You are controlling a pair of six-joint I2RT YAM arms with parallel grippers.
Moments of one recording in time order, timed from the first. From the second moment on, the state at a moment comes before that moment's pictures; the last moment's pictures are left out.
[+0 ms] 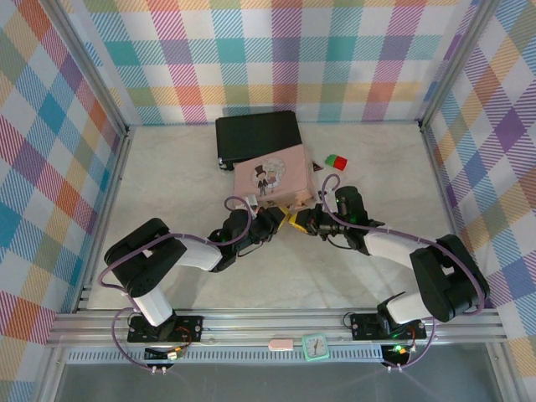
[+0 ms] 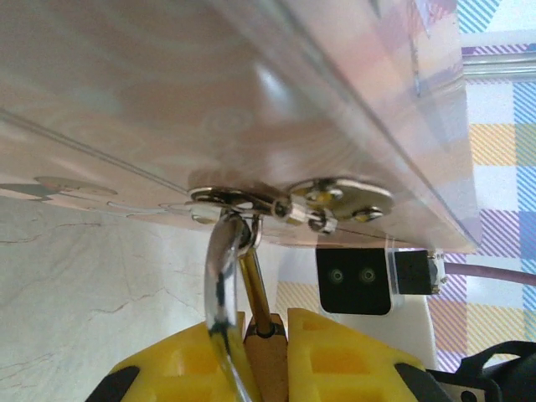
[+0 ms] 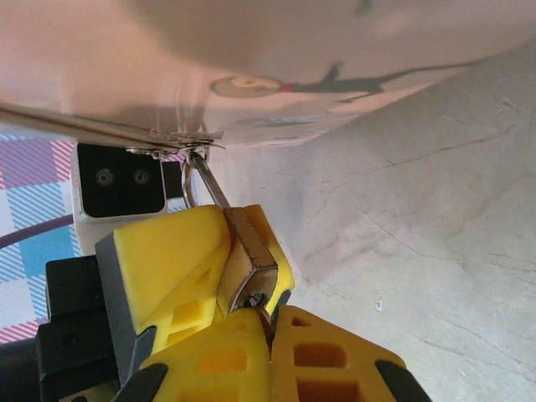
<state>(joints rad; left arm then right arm) -0.80 1.70 0.57 0.90 0.08 -1.49 0.46 1.42 0.56 0.31 -0.69 1.13</state>
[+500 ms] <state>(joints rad) -0.83 1.61 0.59 0.72 0.05 -1.49 0.45 1.37 0.57 0.23 -0.54 1.12</state>
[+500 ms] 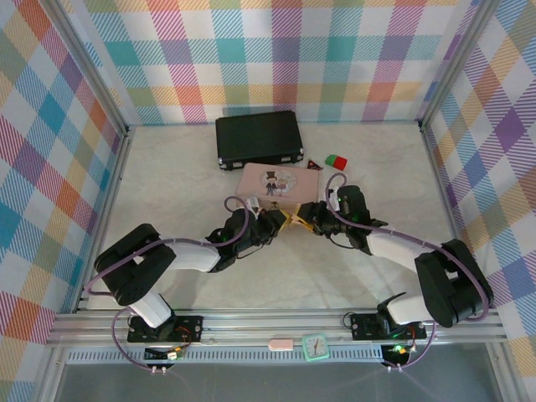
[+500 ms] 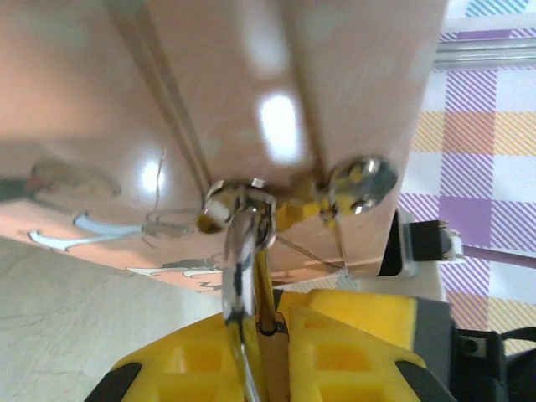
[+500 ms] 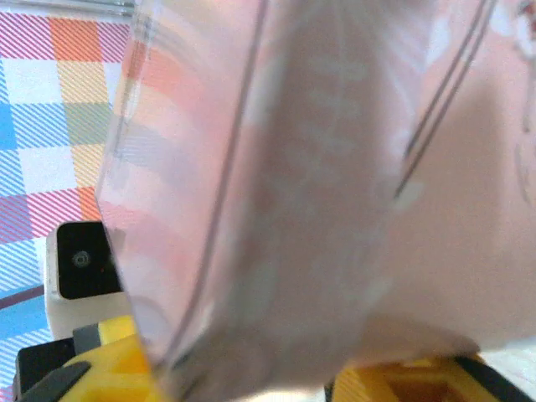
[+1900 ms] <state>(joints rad) -0.88 1.70 0.64 0.81 -0.15 -1.52 0.55 1.35 0.42 0.43 -0.44 1.28</state>
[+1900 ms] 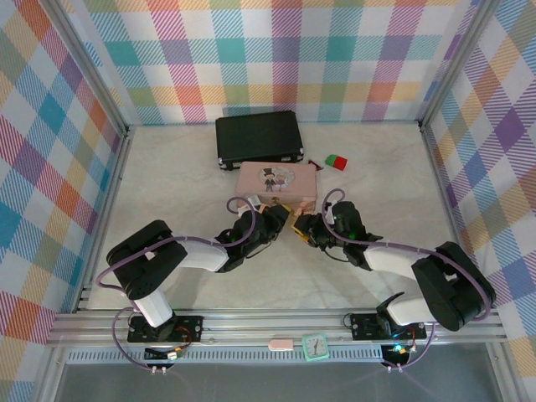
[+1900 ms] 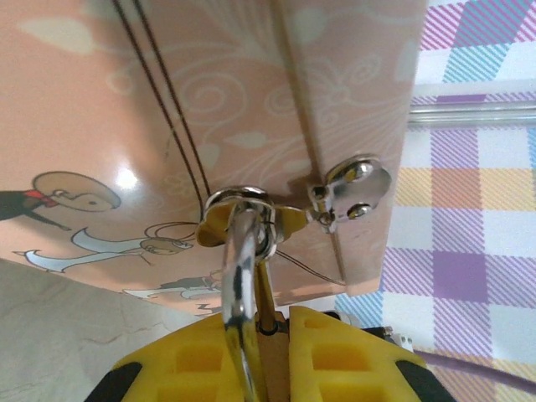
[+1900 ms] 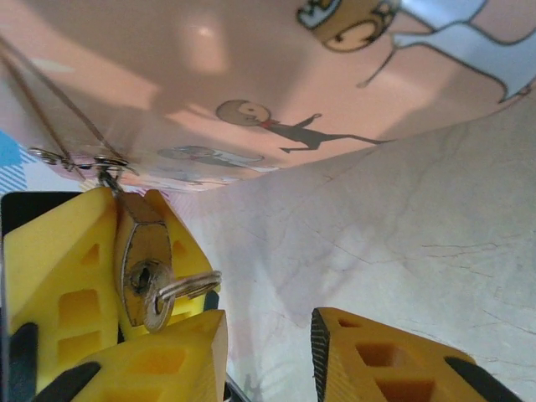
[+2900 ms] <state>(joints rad) -0.88 1.73 0.64 0.84 -0.14 -1.55 0.55 1.36 0.40 0.57 -0.37 1.34</state>
